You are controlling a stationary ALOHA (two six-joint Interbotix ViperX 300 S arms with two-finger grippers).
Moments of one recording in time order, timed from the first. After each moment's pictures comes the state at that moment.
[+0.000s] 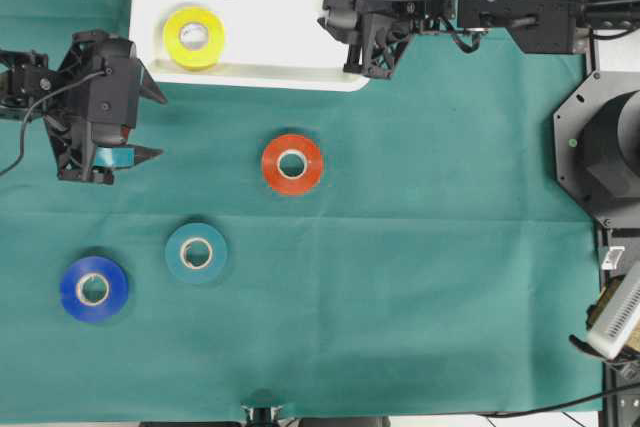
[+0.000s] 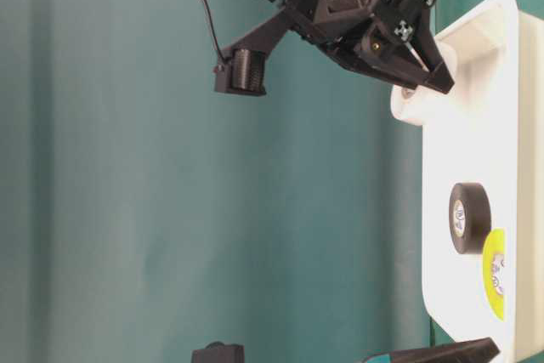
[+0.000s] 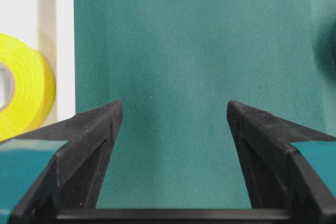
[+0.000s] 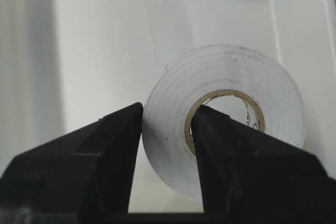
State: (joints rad) left arm 0.03 -0.21 0.95 -0.03 0.07 0.17; right arm -0.35 0.01 0.70 -0.52 0.11 0.39
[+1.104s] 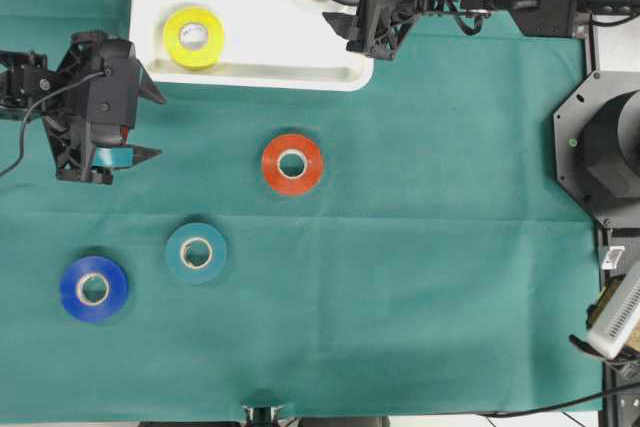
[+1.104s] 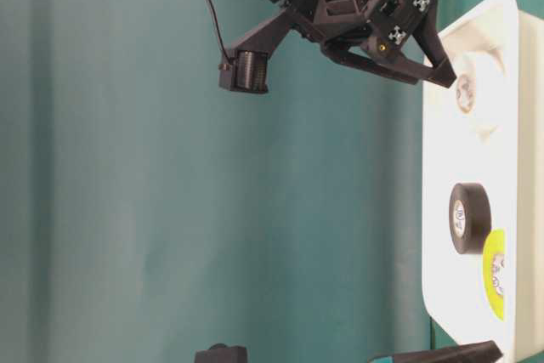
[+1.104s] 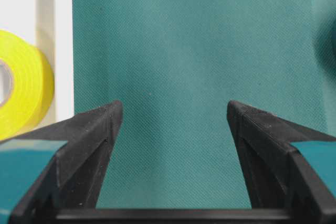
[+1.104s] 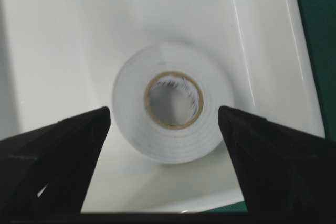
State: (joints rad) left arm 0.04 -0.21 0.95 -0.03 0.07 0.17; right arm -0.40 0.01 0.70 -0.52 0.10 0.39
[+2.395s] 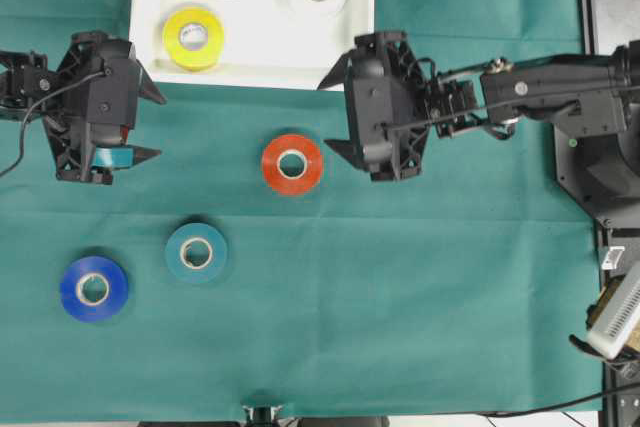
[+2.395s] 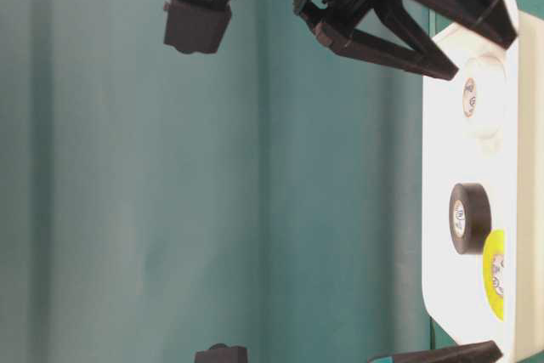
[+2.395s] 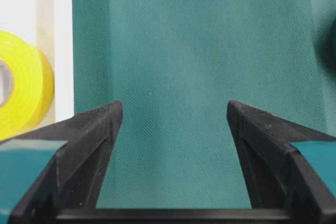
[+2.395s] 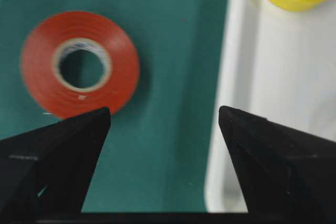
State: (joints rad) left arm 0.03 -0.21 0.95 -0.03 0.07 0.17; right arm -0.01 -0.11 0.79 -0.52 0.10 0.40
